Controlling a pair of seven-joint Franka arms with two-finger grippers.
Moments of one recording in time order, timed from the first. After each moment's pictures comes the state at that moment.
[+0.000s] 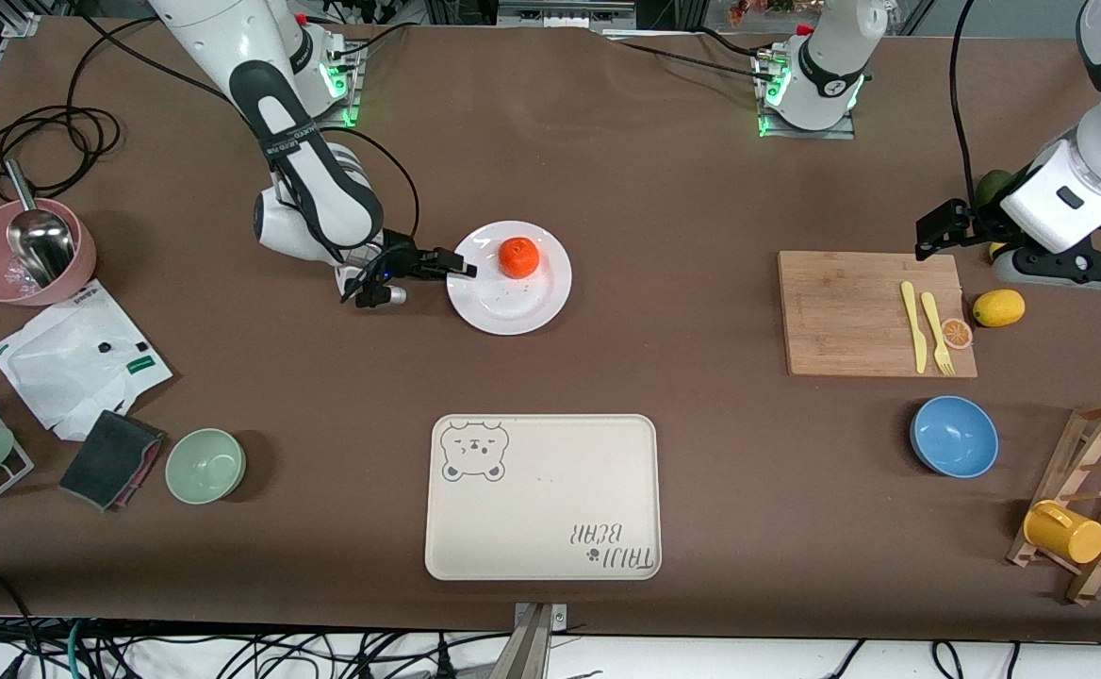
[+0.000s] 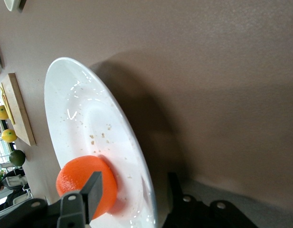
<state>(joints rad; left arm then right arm) 0.08 0.00 -0.13 -1.74 -0.01 1.68 0.02 0.34 0.44 0.17 -2.30 1.54 2.47 -0.78</state>
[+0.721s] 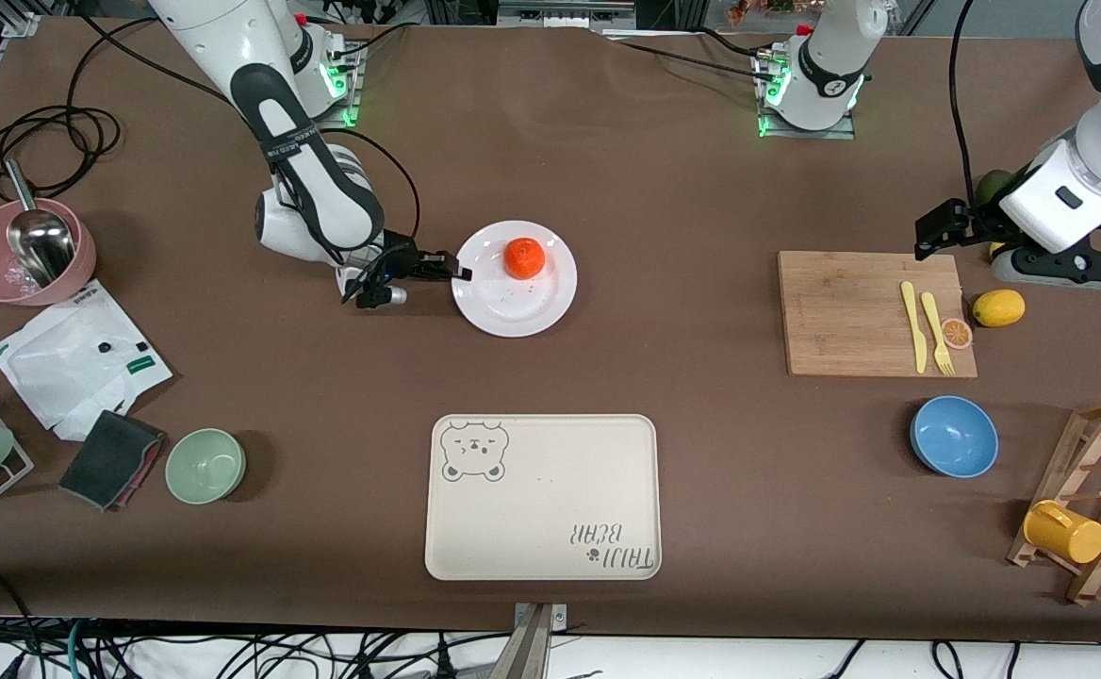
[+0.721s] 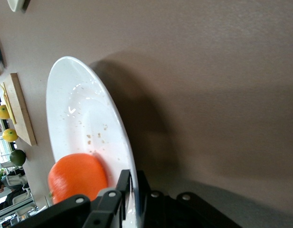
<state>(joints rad) 0.08 0.00 -0.14 -1.74 -0.01 1.68 0.02 0.34 0.44 0.17 -2.30 1.54 2.47 -0.79</state>
